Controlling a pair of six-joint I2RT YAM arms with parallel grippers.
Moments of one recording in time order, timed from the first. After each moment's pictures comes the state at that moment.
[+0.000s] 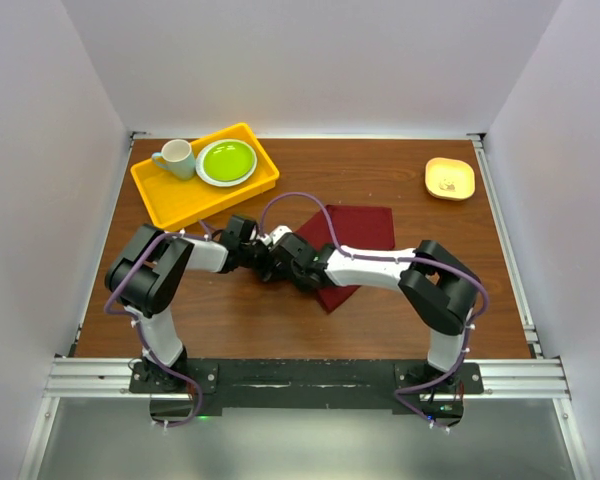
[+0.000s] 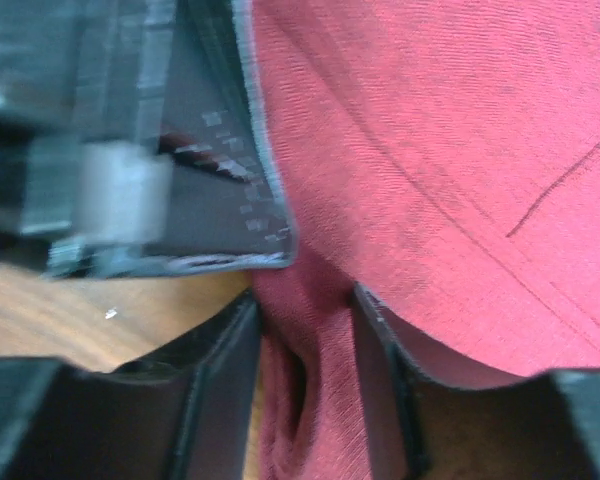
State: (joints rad) left arm -0.44 1.81 0.74 0.14 0.60 -1.33; right arm 1.00 1.86 1.16 -0.38 0.35 0.14
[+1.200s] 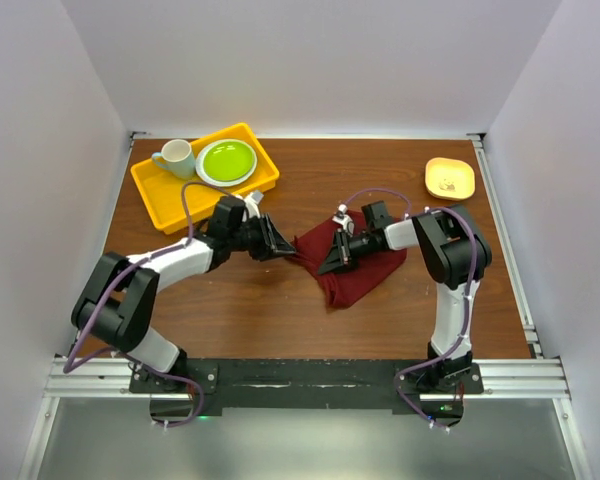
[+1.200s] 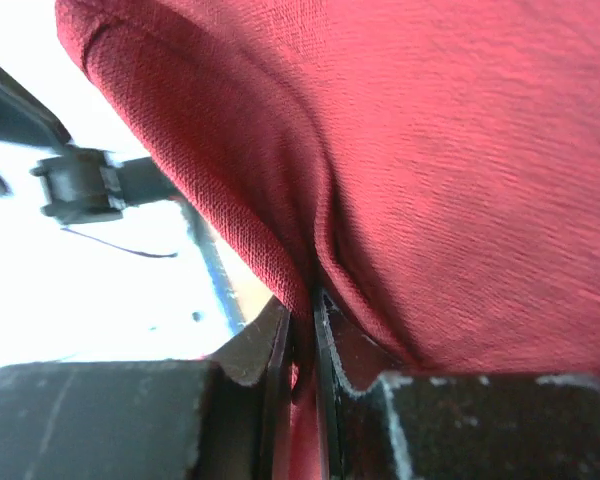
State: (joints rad) left arm -0.42 1.54 0.79 0.07 0.50 -0.86; right arm 0.35 2.04 0.99 -0.03 -1.05 0.43
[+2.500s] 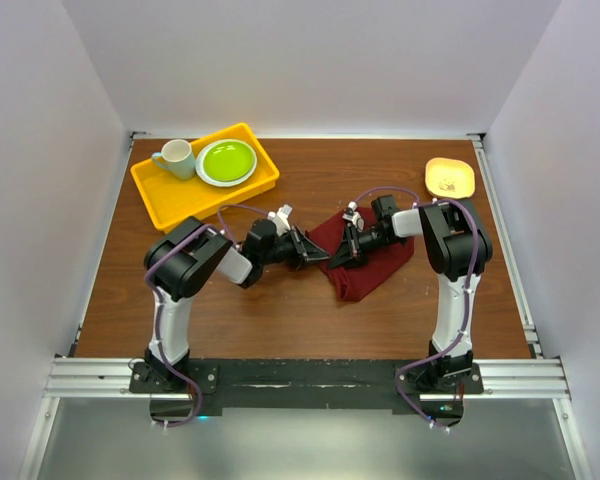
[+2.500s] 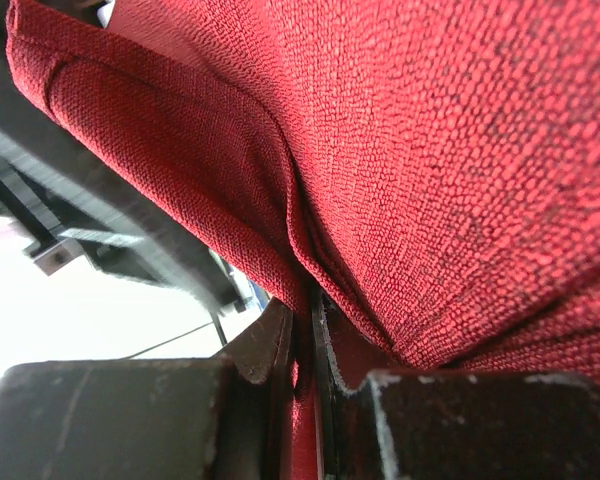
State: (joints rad) left arm -0.60 2.03 0.75 0.94 0.51 -1.24; right arm 0.24 2.12 1.10 -0.31 -1.08 0.33
